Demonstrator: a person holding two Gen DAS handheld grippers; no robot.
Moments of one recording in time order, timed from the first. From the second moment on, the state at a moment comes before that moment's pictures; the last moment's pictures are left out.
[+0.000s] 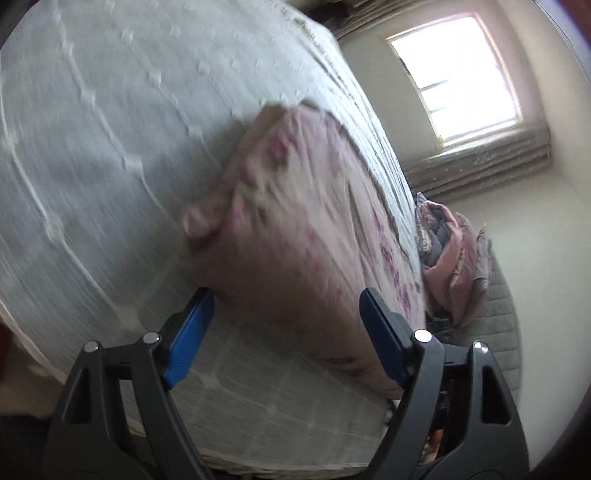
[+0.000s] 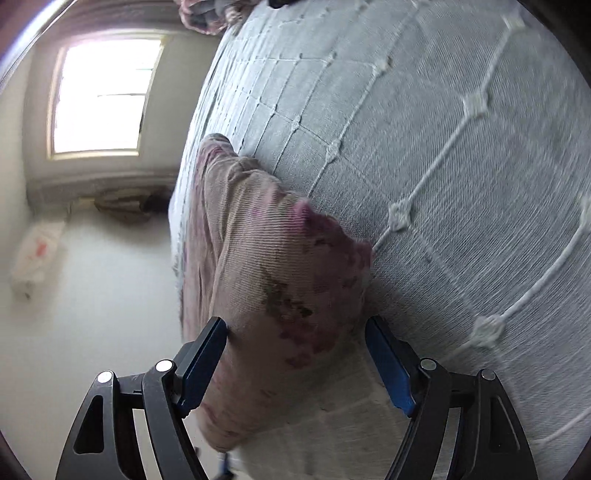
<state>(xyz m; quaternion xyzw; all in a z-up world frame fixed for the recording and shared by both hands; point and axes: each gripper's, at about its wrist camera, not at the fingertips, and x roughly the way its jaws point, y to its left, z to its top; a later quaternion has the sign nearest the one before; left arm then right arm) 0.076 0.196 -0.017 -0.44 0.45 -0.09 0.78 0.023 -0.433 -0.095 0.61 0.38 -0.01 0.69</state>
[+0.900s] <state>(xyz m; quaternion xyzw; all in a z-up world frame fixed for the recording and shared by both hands) 0.117 0.111 -0.026 -0.37 0.44 -0.02 0.82 0.063 -0.369 -0.086 0.54 0.37 -0.05 0.76</state>
